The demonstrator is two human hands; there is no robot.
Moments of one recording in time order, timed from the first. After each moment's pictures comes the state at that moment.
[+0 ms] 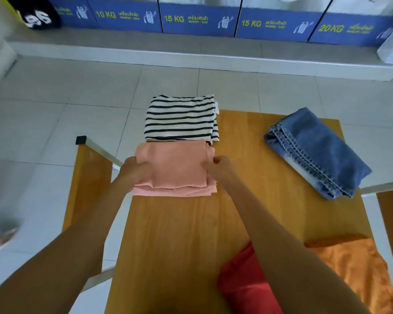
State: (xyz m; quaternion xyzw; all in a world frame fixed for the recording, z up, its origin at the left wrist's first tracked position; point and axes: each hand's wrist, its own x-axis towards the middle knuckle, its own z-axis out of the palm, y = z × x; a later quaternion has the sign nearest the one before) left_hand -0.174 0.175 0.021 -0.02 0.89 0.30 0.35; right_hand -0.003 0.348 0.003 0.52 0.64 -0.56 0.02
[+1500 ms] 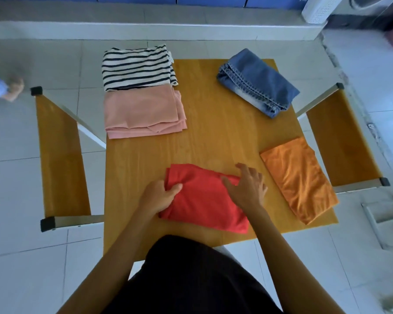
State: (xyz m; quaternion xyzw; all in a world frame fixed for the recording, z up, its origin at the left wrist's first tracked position) left_hand 0.055 0.052 -0.018 0.29 0.83 0.22 0.43; right_hand 0.263 0.191 0.004 0.64 0.73 -0.24 0.01
